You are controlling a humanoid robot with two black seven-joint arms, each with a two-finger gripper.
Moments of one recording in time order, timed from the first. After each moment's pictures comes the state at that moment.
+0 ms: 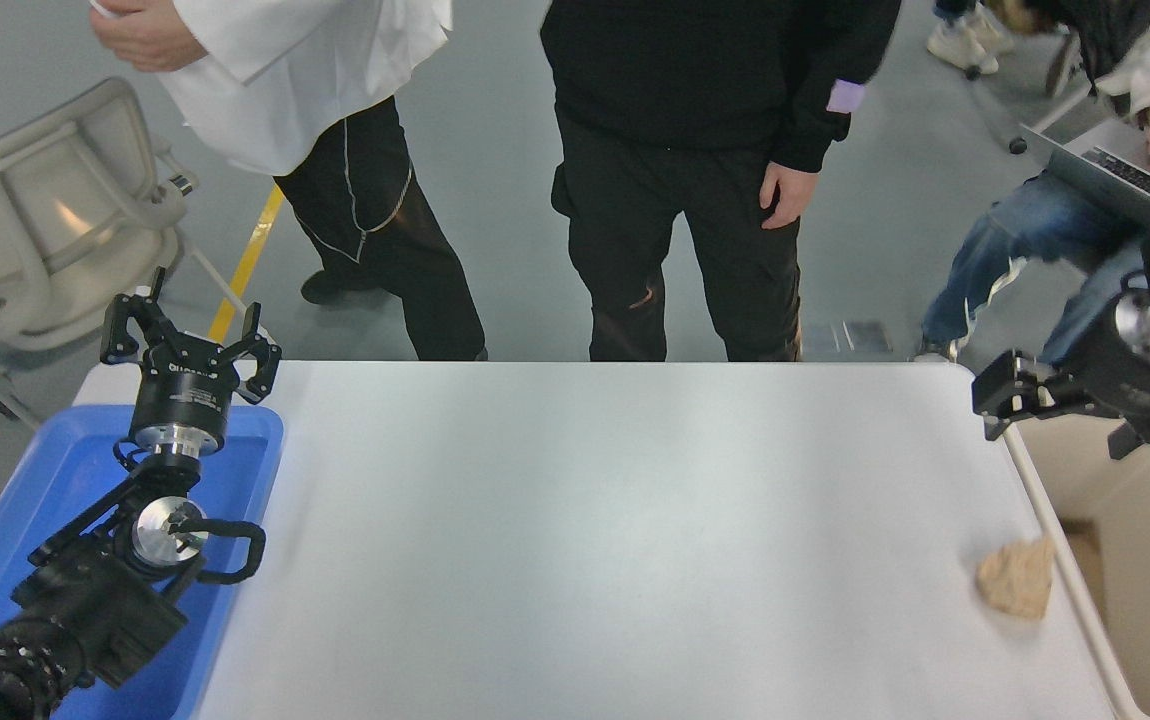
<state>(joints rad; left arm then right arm) -0.62 0.21 -0.90 -0.40 -0.07 -0.54 -0.56 1.81 -0.55 -1.35 1.28 -0.14 0.42 -0.18</state>
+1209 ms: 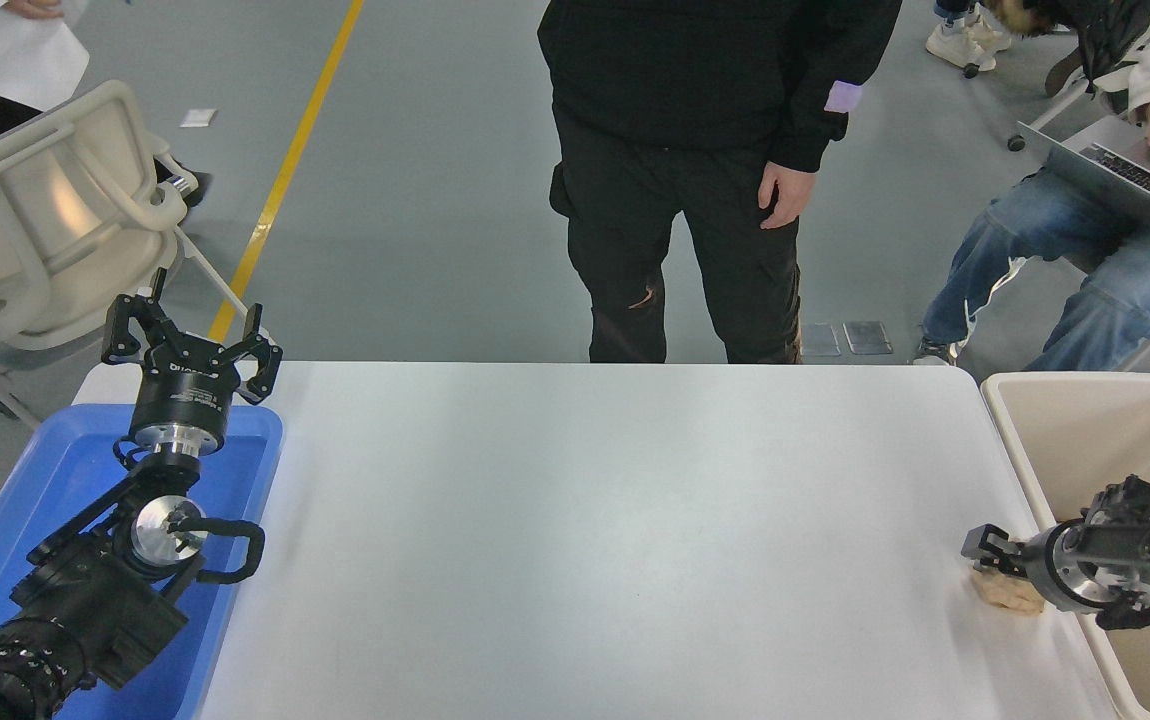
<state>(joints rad) -0.62 0.21 -0.90 -0.40 -0.07 -0.54 -0.56 1.03 -0.50 -0.89 0.84 -0.19 0.03 -0.17</state>
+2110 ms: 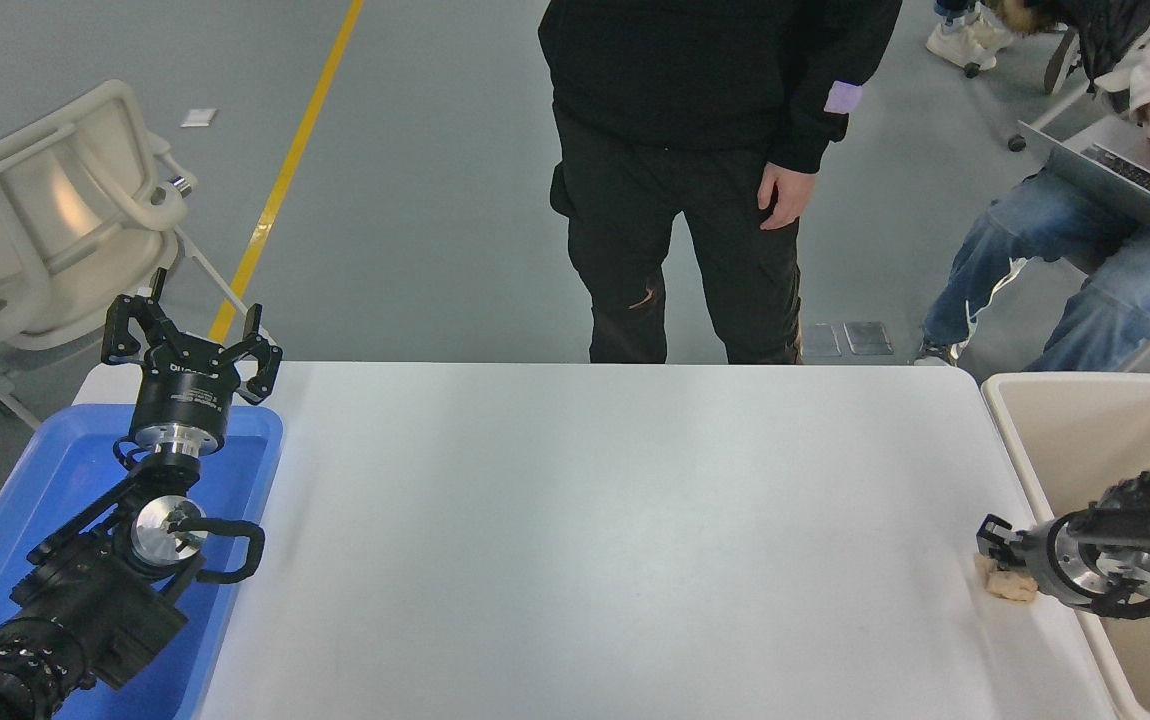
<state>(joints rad) -0.62 0.21 -0.90 -0.40 -0.07 -0.54 -0.56 1.31 -0.63 -0.97 1.03 -0.11 0.22 -0.18</state>
